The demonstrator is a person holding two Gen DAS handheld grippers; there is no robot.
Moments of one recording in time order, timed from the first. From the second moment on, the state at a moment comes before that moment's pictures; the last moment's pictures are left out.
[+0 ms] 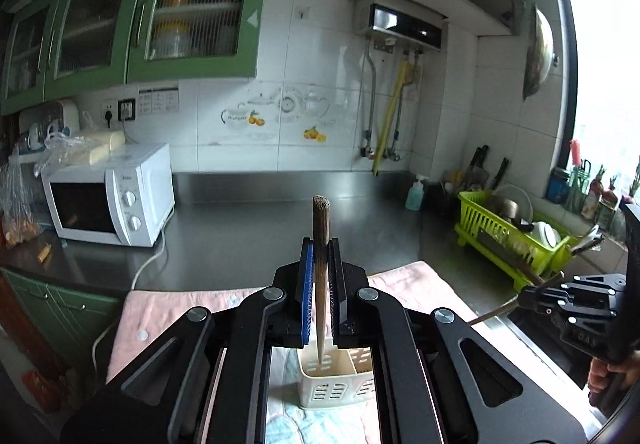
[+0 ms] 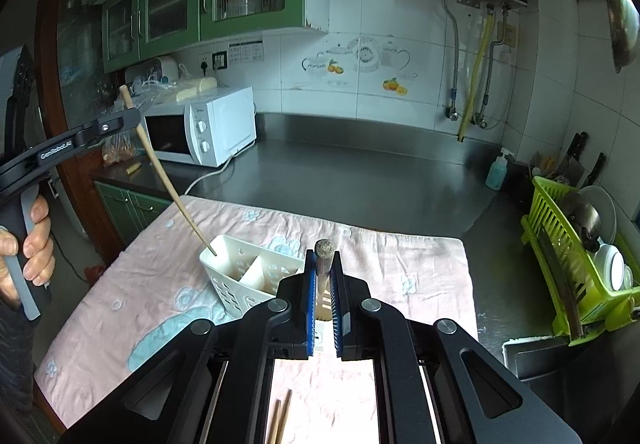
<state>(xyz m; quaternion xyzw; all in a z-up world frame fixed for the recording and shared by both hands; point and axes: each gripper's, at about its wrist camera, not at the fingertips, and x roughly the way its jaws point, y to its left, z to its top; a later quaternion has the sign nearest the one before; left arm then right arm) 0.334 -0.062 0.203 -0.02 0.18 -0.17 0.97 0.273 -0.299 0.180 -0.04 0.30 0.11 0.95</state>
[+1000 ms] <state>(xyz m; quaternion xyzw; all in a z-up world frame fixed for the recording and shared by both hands) 0.313 -0.075 0.136 0.02 0.23 -0.14 0.96 0.258 -0.308 0.142 -0.01 0.29 0.09 0.95</state>
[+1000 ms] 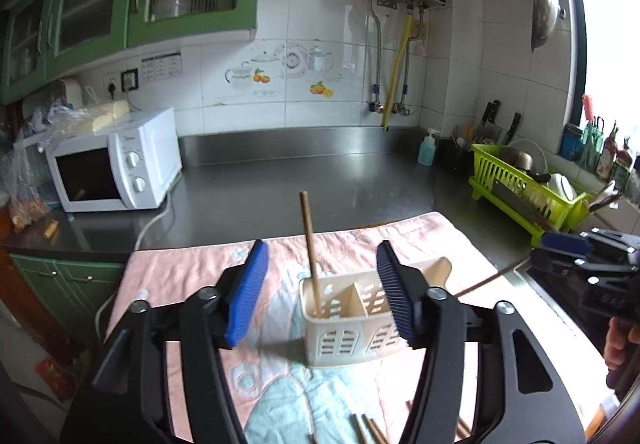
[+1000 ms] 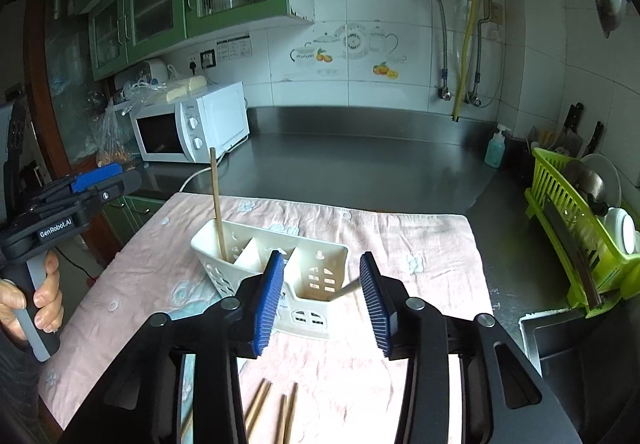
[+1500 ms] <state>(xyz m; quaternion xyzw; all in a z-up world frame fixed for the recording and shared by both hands) 0.209 -0.053 0.104 0.04 0.22 -0.10 0.97 0.144 -0.285 0.103 -0.02 0.27 0.08 0.96</state>
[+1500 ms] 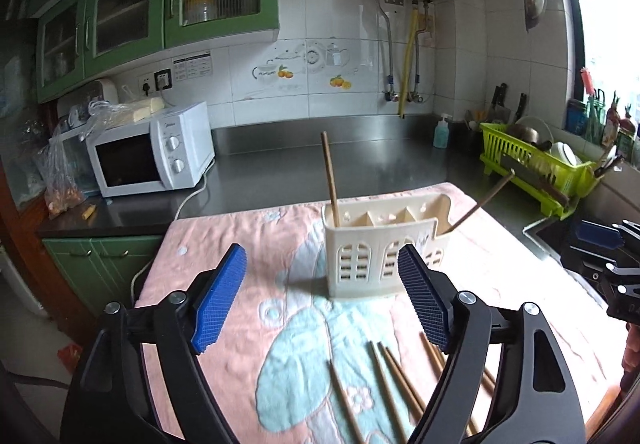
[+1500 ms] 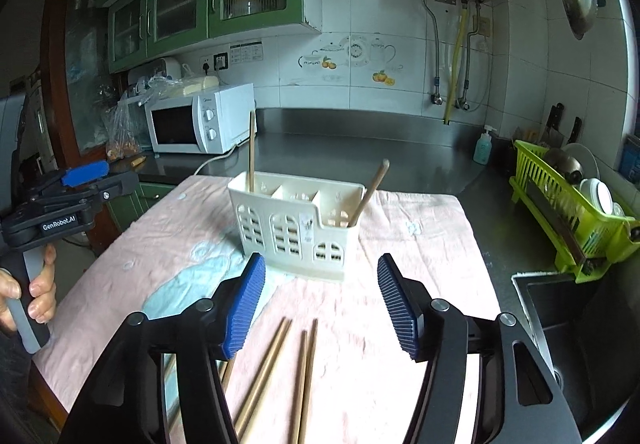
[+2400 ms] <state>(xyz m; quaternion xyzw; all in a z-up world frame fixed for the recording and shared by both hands) 0.130 -0.011 0.020 0.03 0.29 -0.03 0.96 0.047 -0.291 0.006 0.00 0.32 0.02 0.95</state>
